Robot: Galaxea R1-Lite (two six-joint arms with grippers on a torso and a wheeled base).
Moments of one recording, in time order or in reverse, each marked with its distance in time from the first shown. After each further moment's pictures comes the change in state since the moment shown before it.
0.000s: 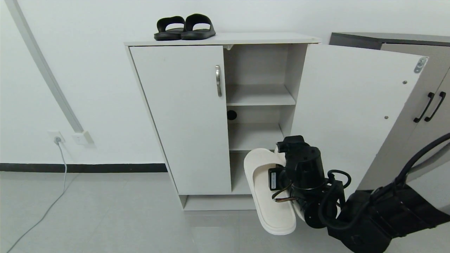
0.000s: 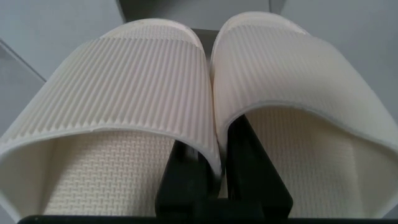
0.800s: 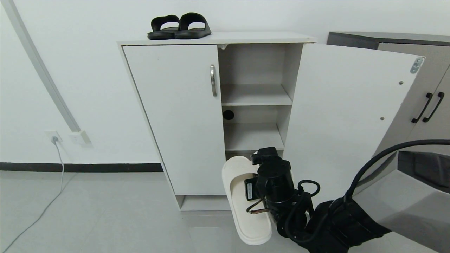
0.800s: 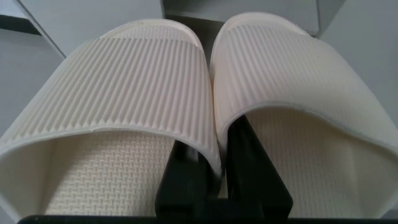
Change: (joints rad) left arm 0.000 0.001 0.000 0.000 -0.003 0.004; right arm 0.080 0.155 -0.107 -0.069 0.029 -0.002
